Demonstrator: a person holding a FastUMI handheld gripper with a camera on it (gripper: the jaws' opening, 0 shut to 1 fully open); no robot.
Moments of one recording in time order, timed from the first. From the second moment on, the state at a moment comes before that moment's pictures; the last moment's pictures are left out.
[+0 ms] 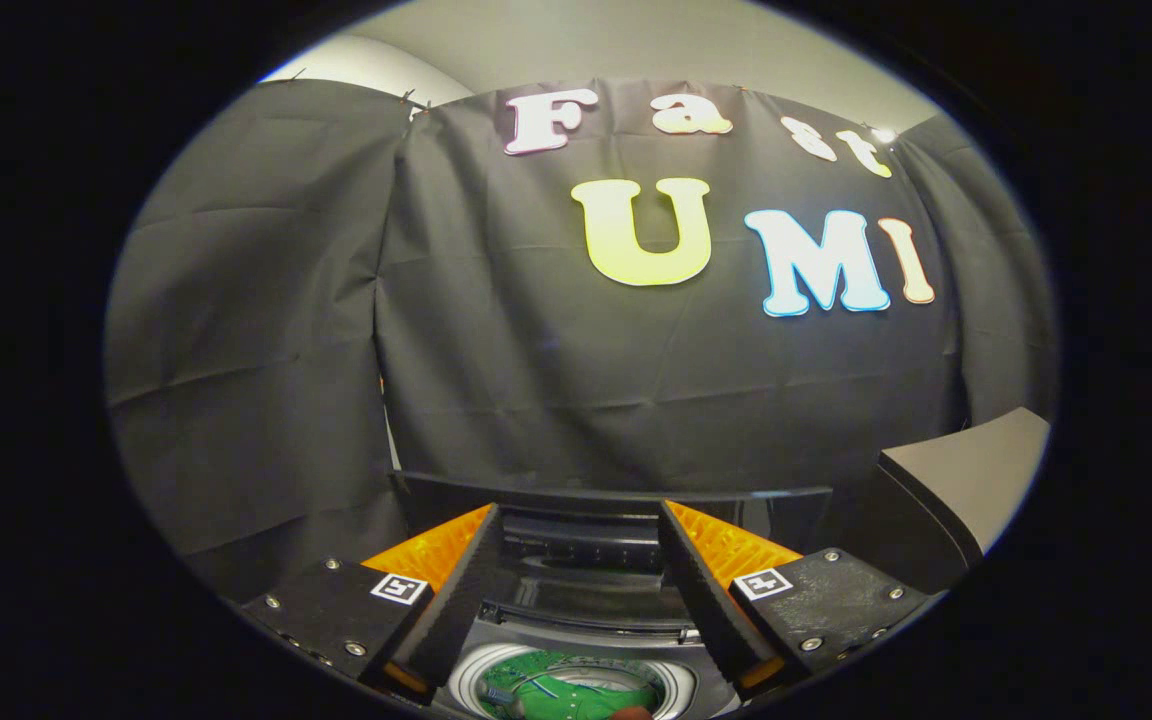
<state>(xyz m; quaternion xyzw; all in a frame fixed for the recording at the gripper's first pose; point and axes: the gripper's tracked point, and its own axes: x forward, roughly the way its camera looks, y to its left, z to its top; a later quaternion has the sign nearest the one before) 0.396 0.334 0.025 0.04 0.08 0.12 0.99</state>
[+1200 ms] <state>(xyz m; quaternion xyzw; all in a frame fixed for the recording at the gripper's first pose) 0.508 0.353 -0.018 0.03 0.26 0.06 0.96</state>
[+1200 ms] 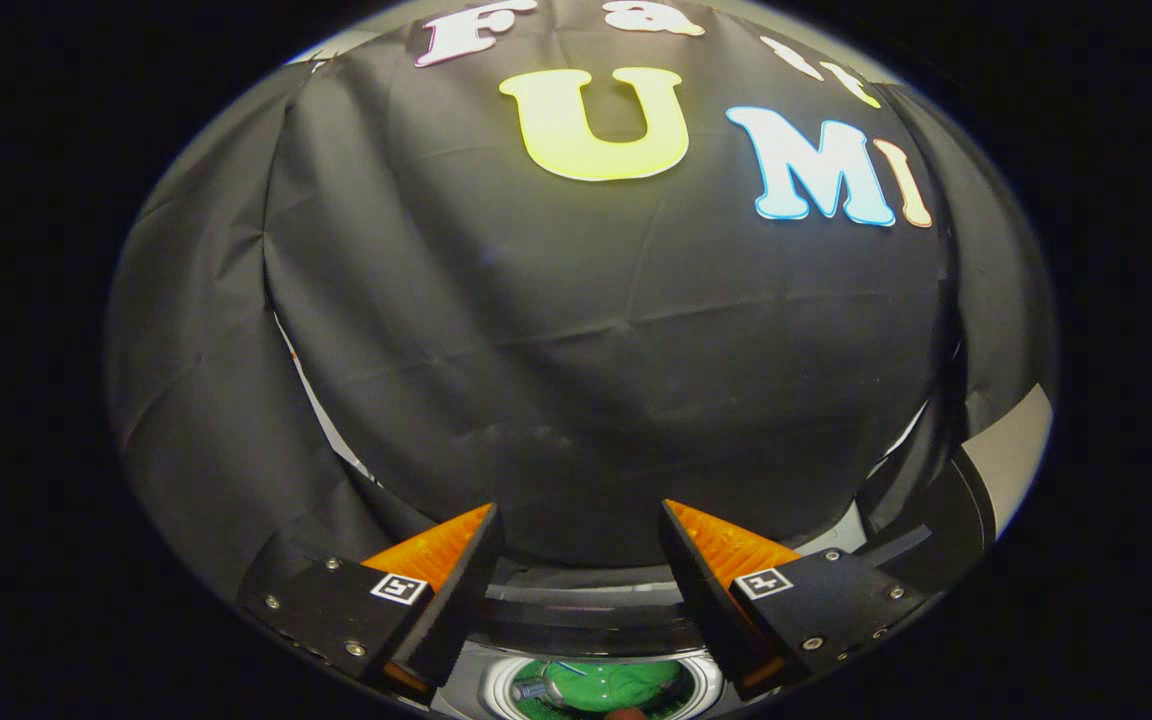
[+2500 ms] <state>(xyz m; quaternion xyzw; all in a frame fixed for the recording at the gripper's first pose) 0.405 0.351 -0.020 0.02 0.14 0.07 0.99</state>
